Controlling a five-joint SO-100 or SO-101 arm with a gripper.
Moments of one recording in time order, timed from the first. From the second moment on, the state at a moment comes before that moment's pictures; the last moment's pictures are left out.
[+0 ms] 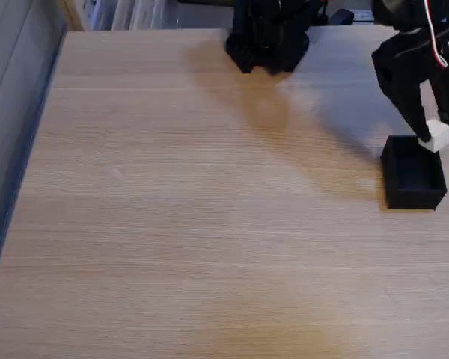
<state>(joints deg) -34.9 113.3 109.8 49.8 -81.7</state>
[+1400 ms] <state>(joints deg) -16.3 143.8 136.0 53.6 -85.6</state>
